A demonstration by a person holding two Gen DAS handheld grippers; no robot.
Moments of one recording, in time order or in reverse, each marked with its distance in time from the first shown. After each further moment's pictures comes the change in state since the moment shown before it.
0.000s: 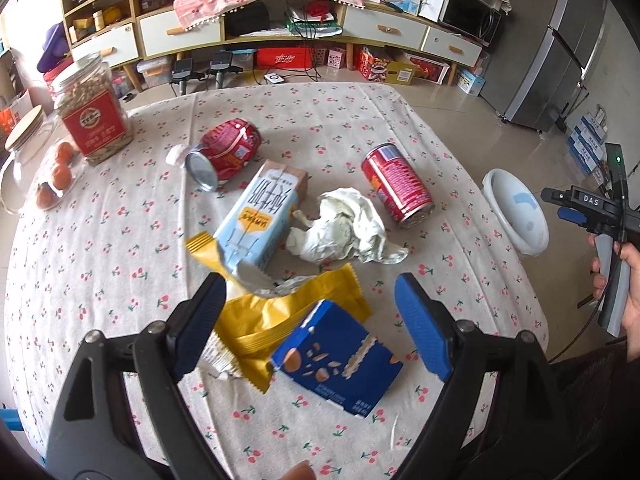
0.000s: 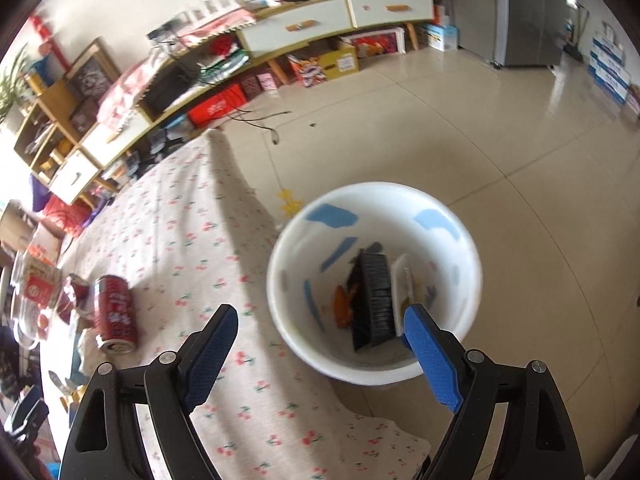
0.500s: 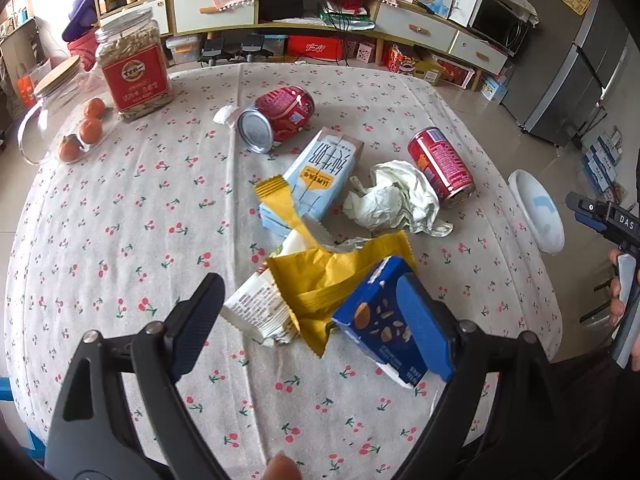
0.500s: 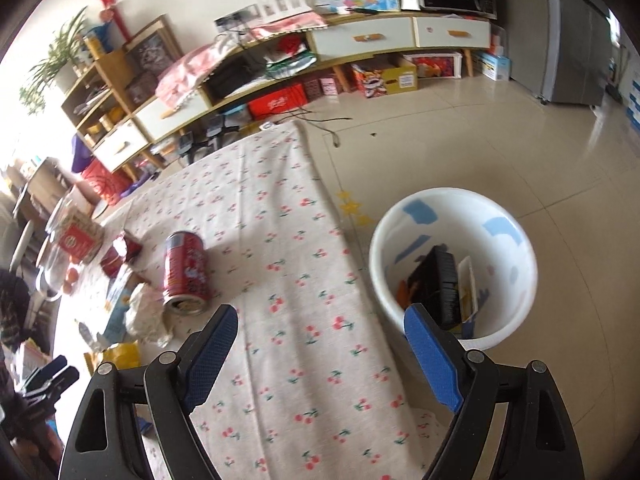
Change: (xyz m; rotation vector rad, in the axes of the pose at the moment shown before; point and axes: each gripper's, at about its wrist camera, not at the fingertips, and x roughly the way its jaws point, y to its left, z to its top) left arm -0.001 0.040 -0.029 -0.084 0.022 0.037; right arm -0.019 0.078 -0.035 -0.161 -0.035 0.107
